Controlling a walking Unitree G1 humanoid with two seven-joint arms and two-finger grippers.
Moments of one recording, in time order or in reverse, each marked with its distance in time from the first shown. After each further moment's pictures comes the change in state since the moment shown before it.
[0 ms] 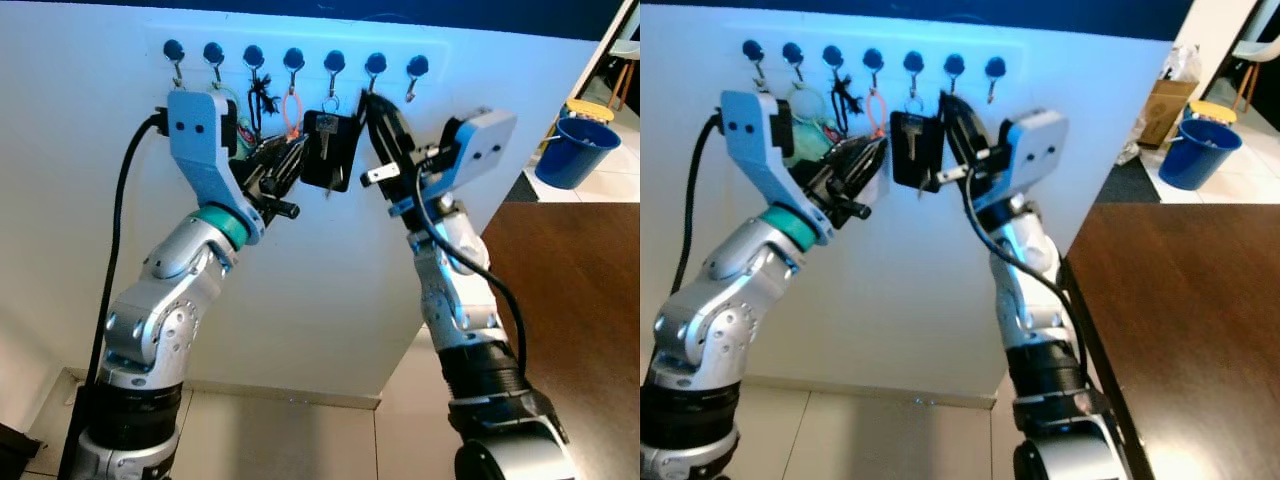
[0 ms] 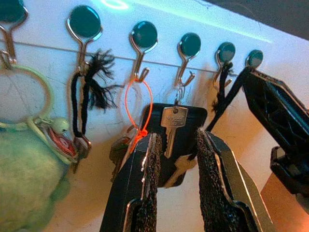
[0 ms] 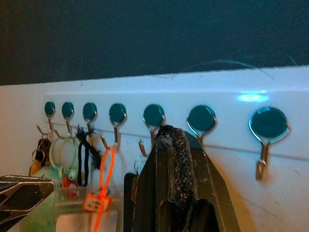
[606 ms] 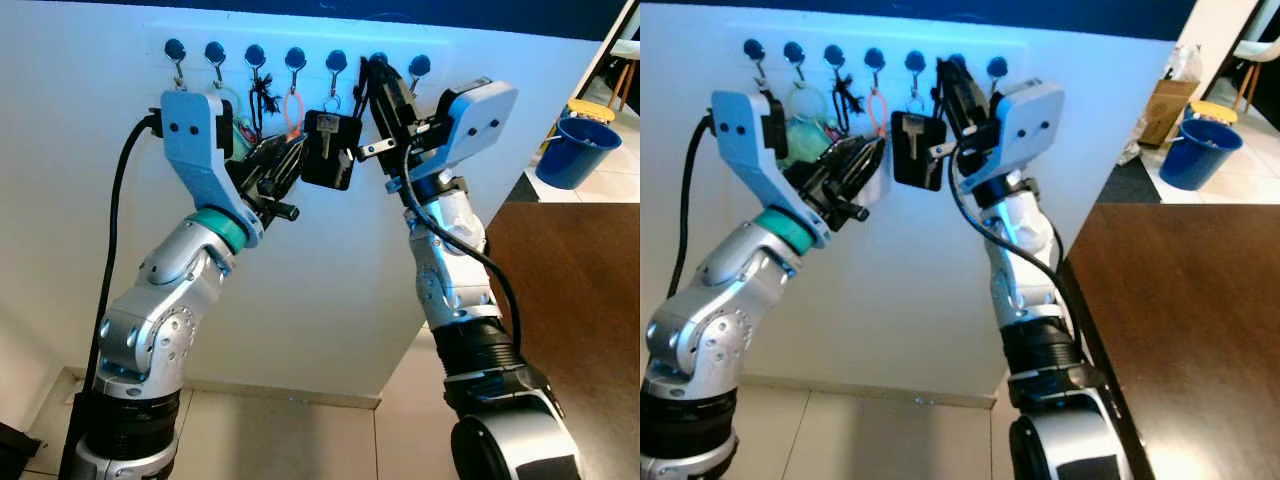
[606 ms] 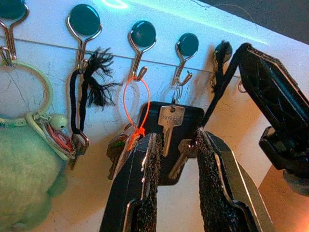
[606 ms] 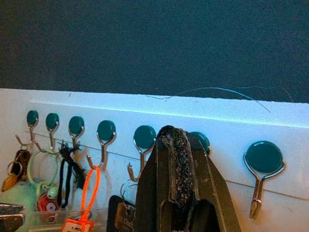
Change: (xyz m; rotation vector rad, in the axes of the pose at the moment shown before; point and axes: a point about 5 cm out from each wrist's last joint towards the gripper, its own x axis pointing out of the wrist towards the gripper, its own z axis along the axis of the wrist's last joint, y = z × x) left arm -0.003 -0.003 0.000 -0.022 0.007 -0.003; right arm 0.014 0.000 0.005 -0.091 -0.046 -0.027
